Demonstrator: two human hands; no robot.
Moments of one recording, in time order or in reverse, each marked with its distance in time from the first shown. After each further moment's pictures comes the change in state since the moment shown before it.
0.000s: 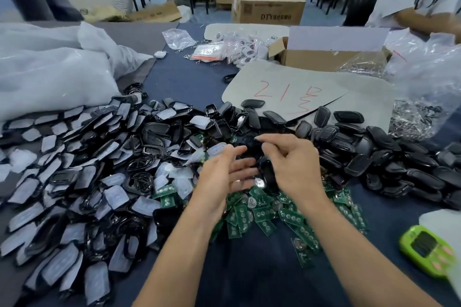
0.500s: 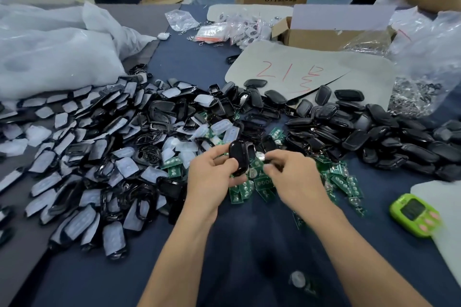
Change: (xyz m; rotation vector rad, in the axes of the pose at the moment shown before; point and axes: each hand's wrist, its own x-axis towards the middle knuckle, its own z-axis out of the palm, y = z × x) left_hand -0.057 -0.016 -0.011 0.089 0.196 0.111; right_hand -0.063 0.008 -0.011 -0.343 -0.260 0.185
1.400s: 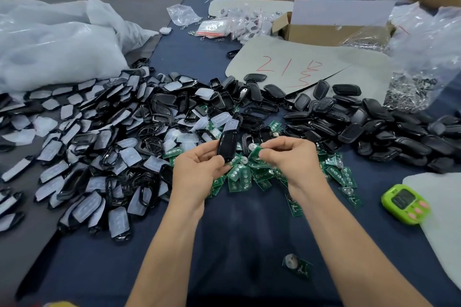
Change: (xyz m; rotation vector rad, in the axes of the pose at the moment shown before) left_hand -0.022 0.012 -0.018 -0.033 0.057 0.014; right_hand -0.006 -0.022 -0.011 0.755 0.020 0.302
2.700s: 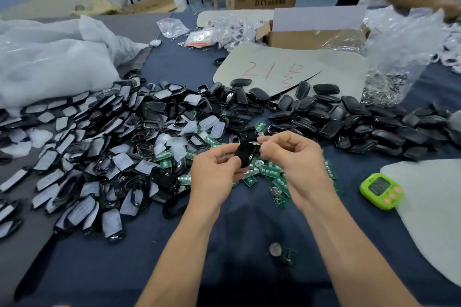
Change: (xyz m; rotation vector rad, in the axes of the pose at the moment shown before) left_hand -0.028 -0.002 0.049 0.152 -0.033 0.011; right_hand -0.033 -0.008 -0.033 0.243 -0.063 -0.200
